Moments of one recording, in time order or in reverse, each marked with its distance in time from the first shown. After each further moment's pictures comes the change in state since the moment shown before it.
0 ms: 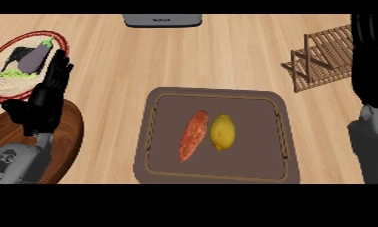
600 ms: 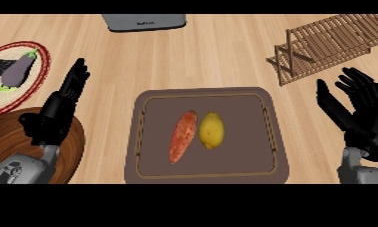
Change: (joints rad) left arm 0.051 0.027 -0.103 -0.125 -0.040 -0.021 0.060; right arm 0.317 0.094 -0.017 0.109 0.212 -0.415 0.138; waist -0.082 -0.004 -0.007
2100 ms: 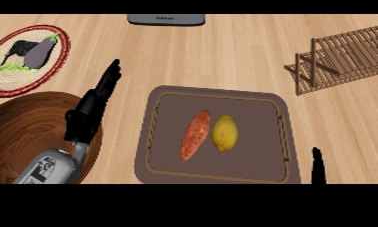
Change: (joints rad) left arm -0.069 -0.097 -0.103 -0.020 -0.094 0.002 0.101; right arm 0.568 0.125 0.537 -0.338 0.875 -0.059 0.530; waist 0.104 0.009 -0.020
